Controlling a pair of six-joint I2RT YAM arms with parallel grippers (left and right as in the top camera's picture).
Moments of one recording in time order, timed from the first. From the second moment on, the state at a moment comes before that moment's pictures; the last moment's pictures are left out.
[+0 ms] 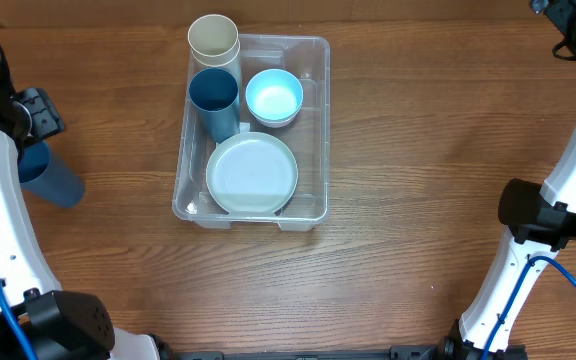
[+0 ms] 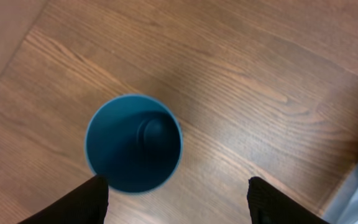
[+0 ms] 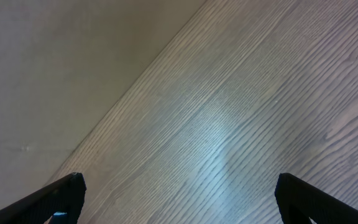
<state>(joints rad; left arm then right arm) 0.39 1.68 1.77 -1.14 -0.15 -0.13 -0.26 2.34 3.09 -1.64 0.08 0.59</state>
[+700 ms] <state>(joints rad) 0.39 1.76 1.42 -0.83 -0.15 -0.12 -0.26 2.34 3.09 -1.64 0.08 0.59</state>
